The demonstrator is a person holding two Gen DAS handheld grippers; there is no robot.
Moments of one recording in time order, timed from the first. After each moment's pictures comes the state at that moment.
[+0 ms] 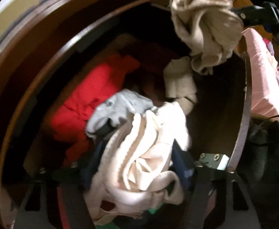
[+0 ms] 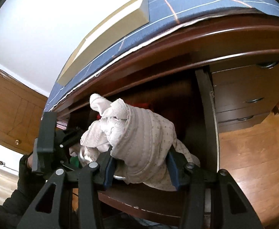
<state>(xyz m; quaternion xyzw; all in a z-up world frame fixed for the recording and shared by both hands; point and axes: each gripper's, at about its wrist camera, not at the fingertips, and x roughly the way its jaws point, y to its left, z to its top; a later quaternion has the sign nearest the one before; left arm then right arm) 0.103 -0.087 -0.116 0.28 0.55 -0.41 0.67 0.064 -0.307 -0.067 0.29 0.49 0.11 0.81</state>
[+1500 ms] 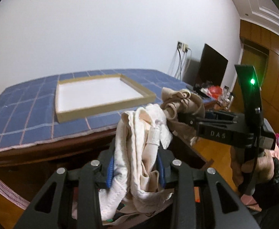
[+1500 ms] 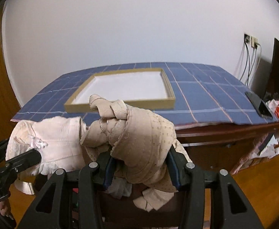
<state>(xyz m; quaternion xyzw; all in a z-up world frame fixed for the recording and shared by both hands) 0.035 0.032 0.048 0.01 0.28 -0.32 0.91 0.022 -0.191 0.059 0.06 0.32 -0.05 0.94</state>
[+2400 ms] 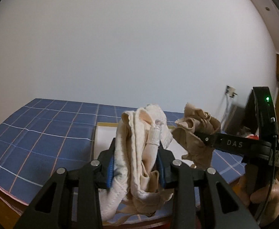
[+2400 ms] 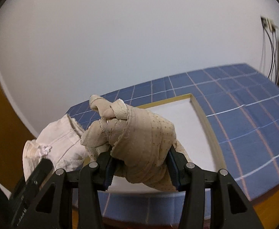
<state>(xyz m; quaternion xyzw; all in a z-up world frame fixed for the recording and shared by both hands) 0.189 0.046 0.086 -0.07 0.20 -0.16 0.96 0.225 -0.214 0.096 0.19 0.32 0.00 0.93</state>
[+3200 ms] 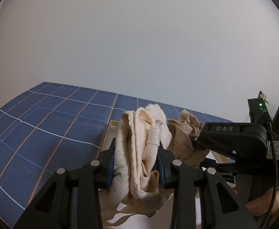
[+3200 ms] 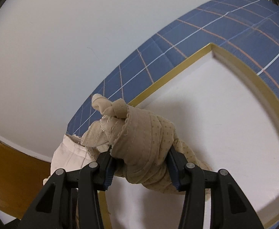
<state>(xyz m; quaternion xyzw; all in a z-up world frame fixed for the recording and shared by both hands) 0.294 0.023 0.049 -0.10 0.25 -0.08 0.96 0.362 -0.218 0.027 0.40 0.41 -0.01 0.82</state>
